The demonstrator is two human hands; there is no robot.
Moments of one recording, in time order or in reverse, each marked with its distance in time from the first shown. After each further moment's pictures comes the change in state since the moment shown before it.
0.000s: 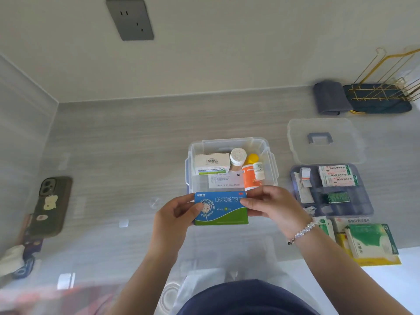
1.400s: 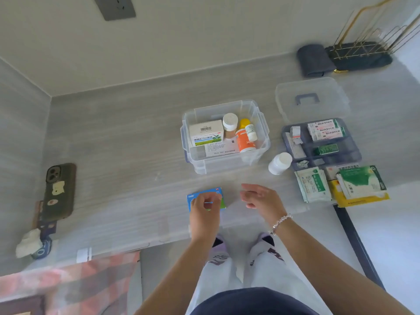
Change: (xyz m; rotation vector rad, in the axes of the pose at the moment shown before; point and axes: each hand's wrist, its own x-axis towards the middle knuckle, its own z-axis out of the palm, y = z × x) left_hand -0.035 -0.103 0.030 0.341 0.079 0.047; right_hand -0.020 0.127 0.017 0.043 0.243 0.033
